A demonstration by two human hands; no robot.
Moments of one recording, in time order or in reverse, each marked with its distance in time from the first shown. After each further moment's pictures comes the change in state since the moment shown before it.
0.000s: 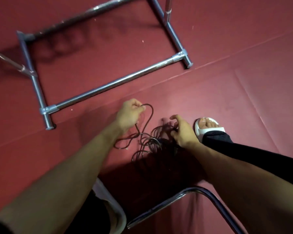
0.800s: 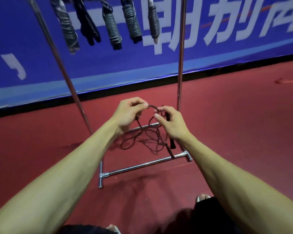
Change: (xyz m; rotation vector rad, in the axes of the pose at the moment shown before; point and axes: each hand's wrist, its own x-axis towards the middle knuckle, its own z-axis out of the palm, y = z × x) left_hand -0.307 0.324 -0.149 -0.183 0.166 0.704; right_hand -0.200 -0.347 -0.208 0.322 0.316 -0.952
